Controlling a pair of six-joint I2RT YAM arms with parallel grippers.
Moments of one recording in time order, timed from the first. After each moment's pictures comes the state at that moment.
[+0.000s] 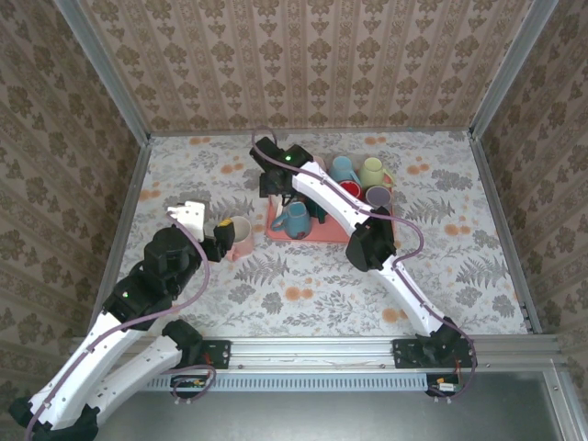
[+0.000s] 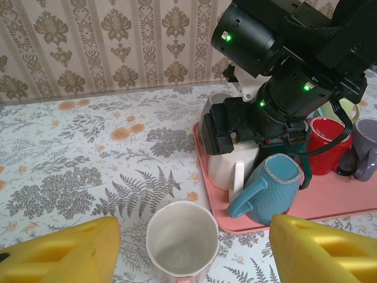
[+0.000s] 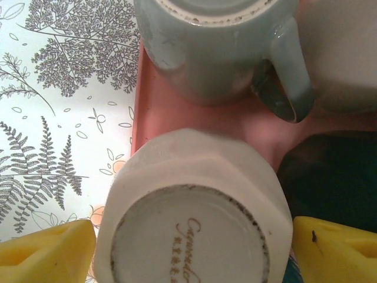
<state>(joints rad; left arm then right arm) -0.71 0.57 0.78 -0.56 -0.34 -0.20 0.71 2.61 2.71 -1.28 0.25 0.71</state>
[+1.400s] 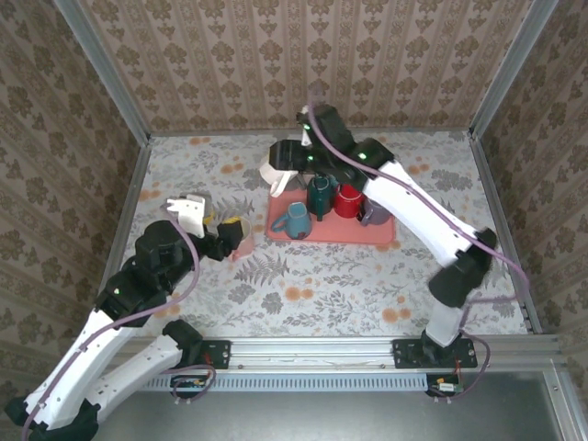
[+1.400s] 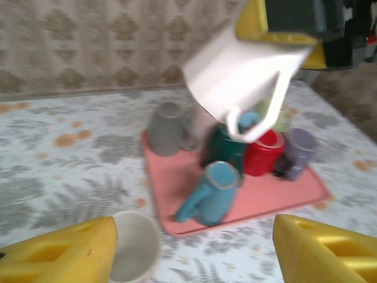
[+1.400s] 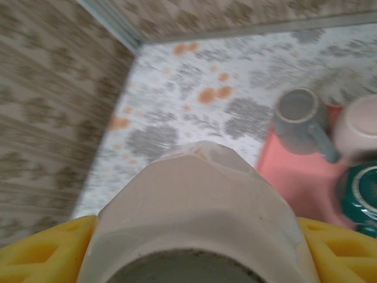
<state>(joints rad) -0.70 0.61 0.89 -0.59 -0.10 -0.28 0.68 1.73 1.88 -0.71 -0.02 0.61</state>
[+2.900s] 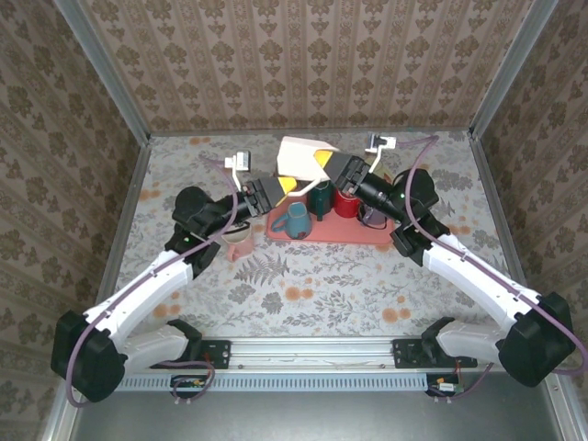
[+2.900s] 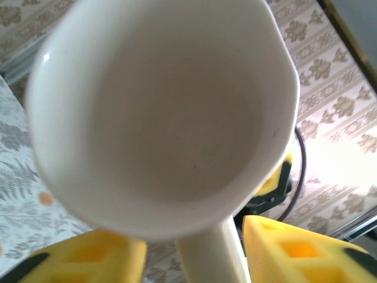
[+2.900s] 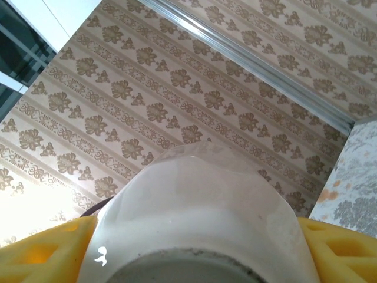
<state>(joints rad) -0.61 1.10 0.78 0.63 0.68 -1.21 0.54 1.19 0.91 0.57 -0.40 1.13</state>
